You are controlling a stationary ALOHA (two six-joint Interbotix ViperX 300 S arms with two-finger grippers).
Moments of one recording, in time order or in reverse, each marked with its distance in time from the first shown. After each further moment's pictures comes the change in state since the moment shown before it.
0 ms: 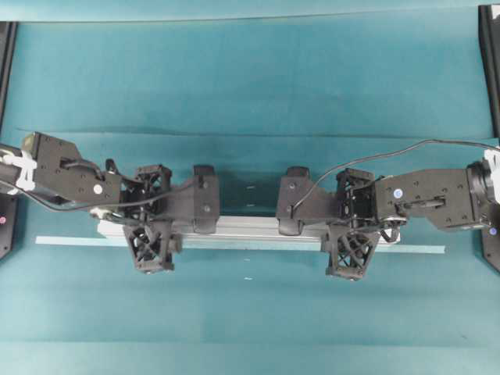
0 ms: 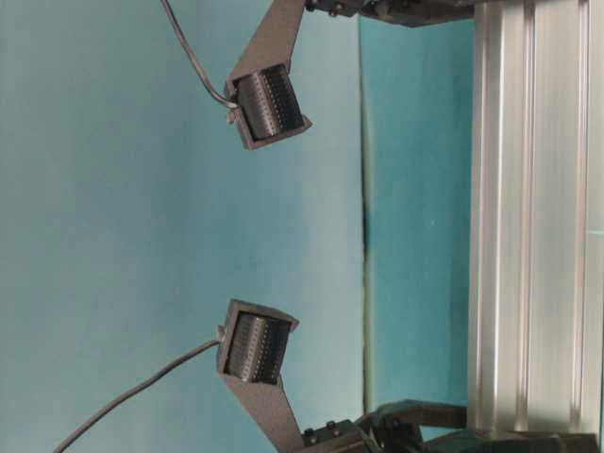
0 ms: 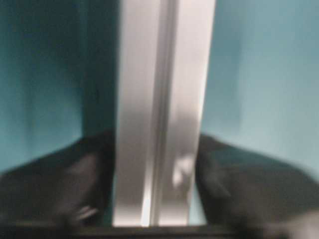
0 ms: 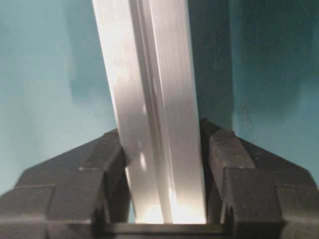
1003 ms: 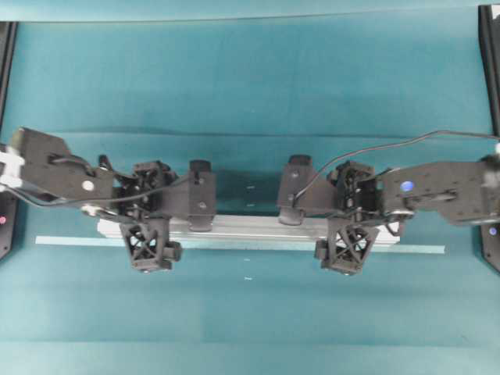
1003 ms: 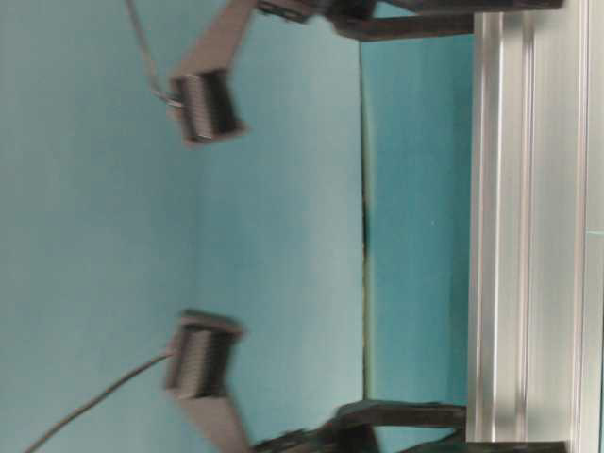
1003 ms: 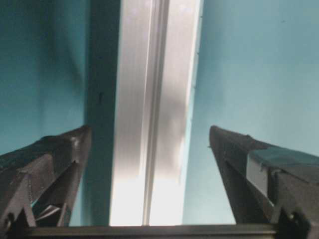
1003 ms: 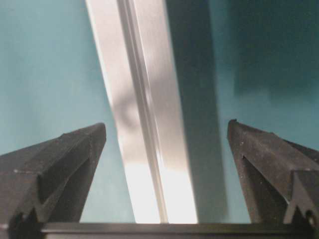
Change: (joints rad) left arm -0.003 -0.097 0.000 0.000 0.048 0.012; right arm -0.002 -0.094 -0.009 -0.020 0.003 0.008
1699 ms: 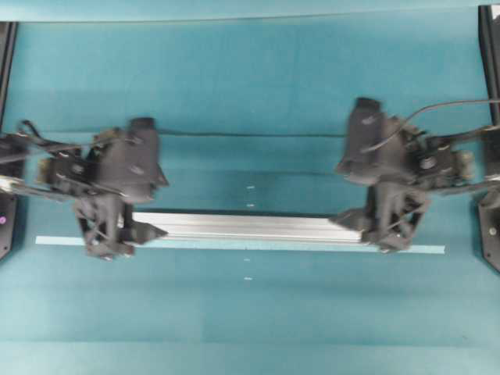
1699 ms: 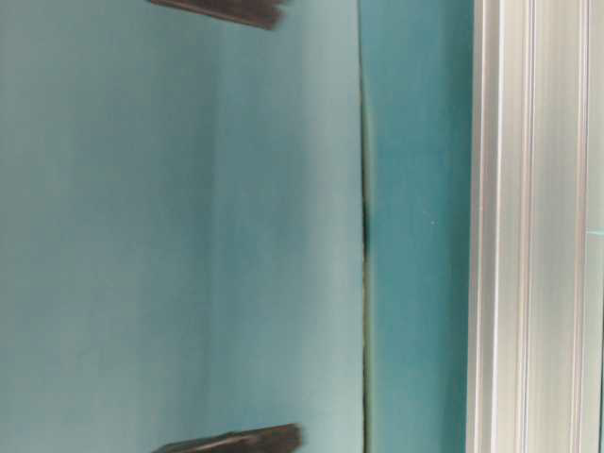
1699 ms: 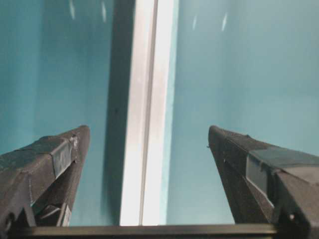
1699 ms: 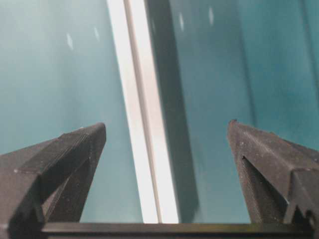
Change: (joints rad) left arm 0.003 -0.357 0.011 0.000 0.086 0.002; right arm -0.028 -0.388 0.005 -0.043 0.046 0.000
